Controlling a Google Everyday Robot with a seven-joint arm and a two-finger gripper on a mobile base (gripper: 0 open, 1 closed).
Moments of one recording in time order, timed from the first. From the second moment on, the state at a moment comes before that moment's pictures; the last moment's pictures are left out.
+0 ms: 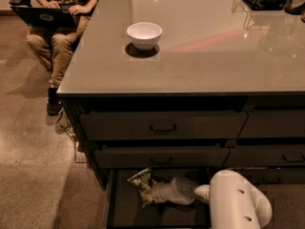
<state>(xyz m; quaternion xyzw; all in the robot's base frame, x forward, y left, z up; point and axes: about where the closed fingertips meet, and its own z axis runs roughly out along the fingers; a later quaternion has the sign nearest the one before) 0.575 0.019 0.122 -0.42 0.81 0.30 0.29</state>
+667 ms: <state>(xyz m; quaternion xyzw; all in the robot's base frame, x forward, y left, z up) 0.549 -0.020 0.232 -0.47 0.71 0.35 0.39</state>
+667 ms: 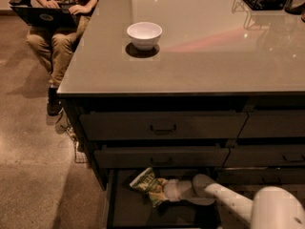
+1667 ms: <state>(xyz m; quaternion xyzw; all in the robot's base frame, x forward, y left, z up) 0.520 -0.032 0.294 -0.51 0.64 0.41 0.41</state>
